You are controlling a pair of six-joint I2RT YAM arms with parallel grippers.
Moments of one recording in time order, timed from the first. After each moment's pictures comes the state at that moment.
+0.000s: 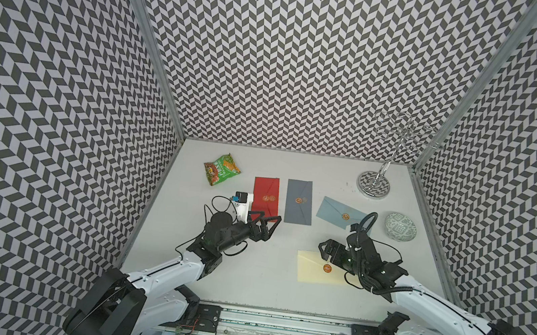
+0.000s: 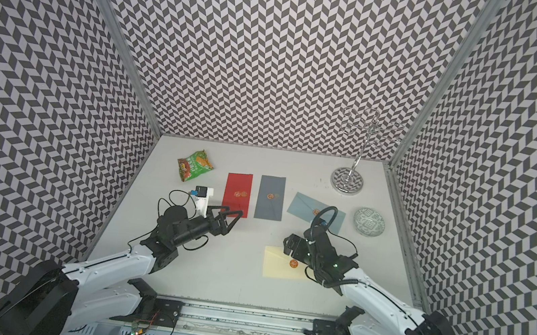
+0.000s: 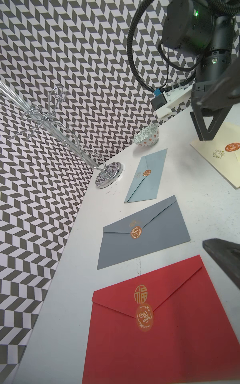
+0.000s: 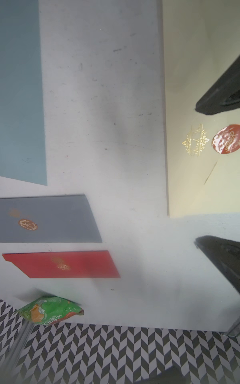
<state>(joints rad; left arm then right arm) -0.52 1.08 0.32 0.63 0.33 -0.63 0.64 1.04 0.44 -0.21 -0.01 0.87</state>
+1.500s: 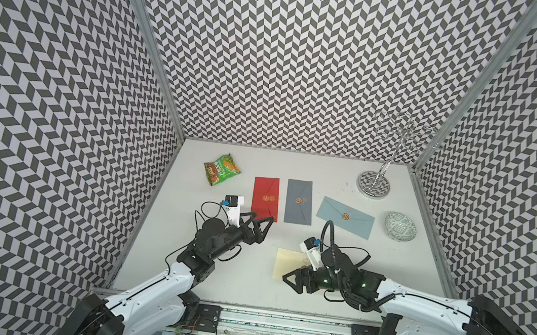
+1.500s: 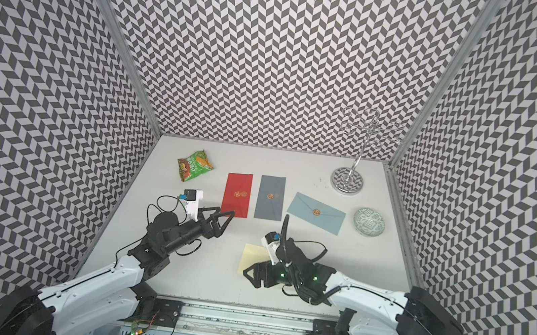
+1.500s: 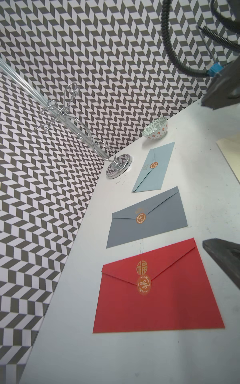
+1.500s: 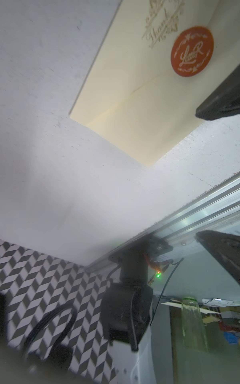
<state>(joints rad) -0.52 0.87 0.27 0.48 0.20 -0.63 1.04 1.22 0.45 0.06 -0.28 0.71</state>
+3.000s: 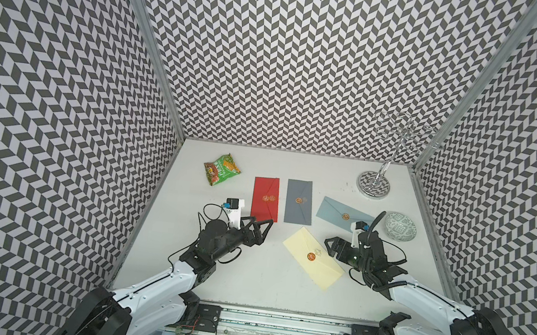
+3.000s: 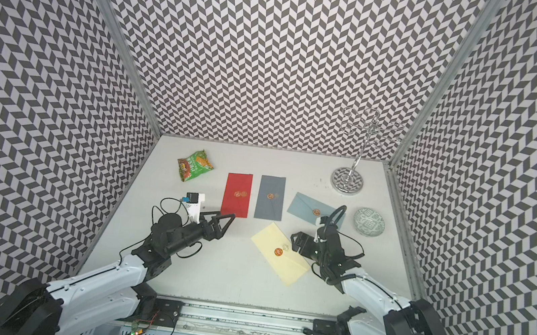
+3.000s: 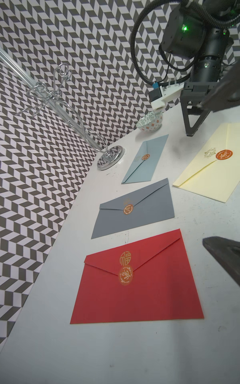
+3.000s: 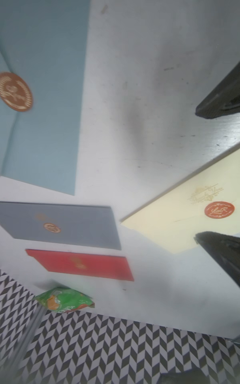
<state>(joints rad) -0.52 0.96 0.24 0.54 0.23 -0.66 0.45 1.17 0.33 0.11 -0.19 0.71</state>
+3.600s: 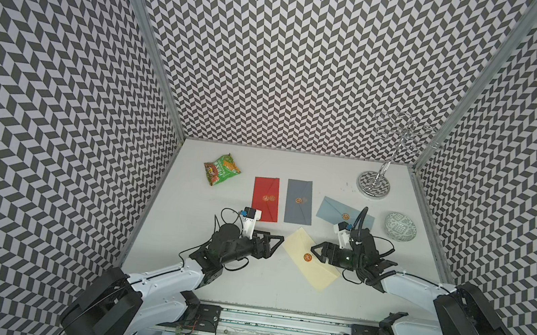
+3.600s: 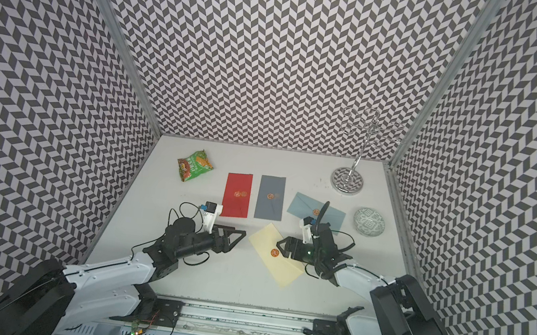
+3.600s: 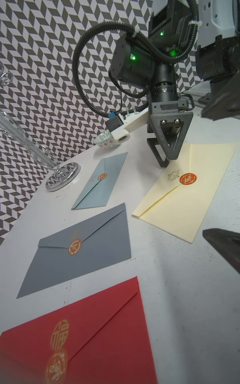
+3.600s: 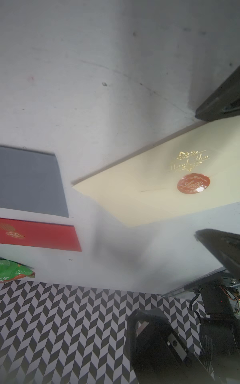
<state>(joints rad) -0.66 1.08 0.24 0.54 0.33 -0.69 0.50 1.32 0.36 0.19 -0.43 0.66</state>
